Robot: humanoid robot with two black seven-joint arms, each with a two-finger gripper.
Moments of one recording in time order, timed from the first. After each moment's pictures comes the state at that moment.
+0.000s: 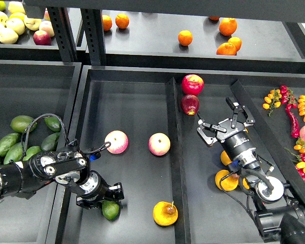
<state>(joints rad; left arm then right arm) -0.81 0.06 0.05 -0.67 0.63 -0.49 0.49 0.29 0.01 1.42 0.81 -0.02 0.58 -0.23</state>
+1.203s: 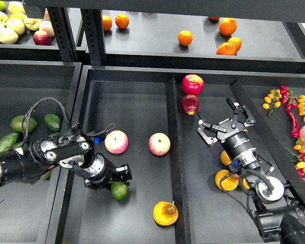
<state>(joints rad) -1.02 0.48 -0.04 -0.85 0.60 -0.49 0.49 0.30 0.02 1.42 0.77 -0.02 0.58 -0.23</state>
